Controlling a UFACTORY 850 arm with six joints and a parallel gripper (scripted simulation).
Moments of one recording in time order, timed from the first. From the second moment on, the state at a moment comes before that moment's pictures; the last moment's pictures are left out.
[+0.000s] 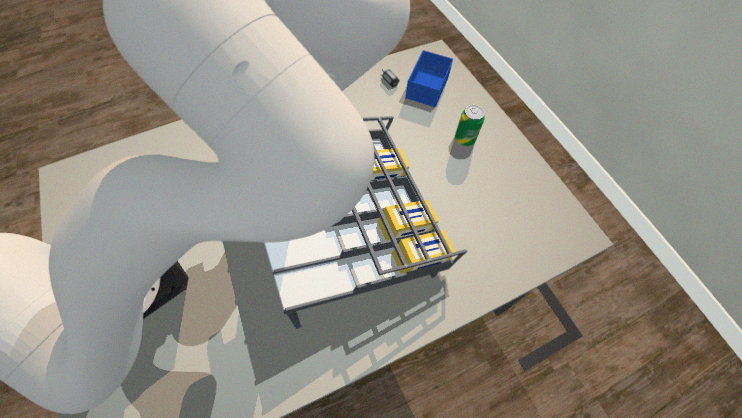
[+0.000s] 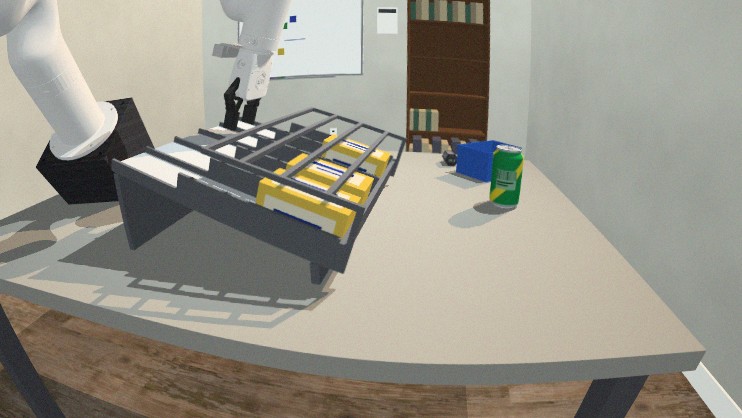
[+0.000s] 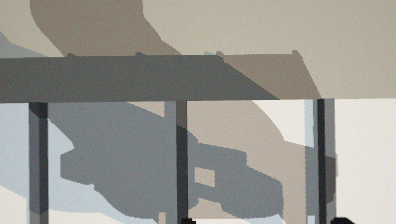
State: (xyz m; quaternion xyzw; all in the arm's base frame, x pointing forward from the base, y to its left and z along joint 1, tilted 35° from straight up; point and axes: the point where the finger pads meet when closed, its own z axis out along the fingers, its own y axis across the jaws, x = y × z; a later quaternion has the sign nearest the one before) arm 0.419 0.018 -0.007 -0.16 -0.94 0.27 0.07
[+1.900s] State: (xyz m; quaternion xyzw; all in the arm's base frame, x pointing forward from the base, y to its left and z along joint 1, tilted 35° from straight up) arm 0.419 0.018 -0.007 -0.16 -0.94 0.27 0.07
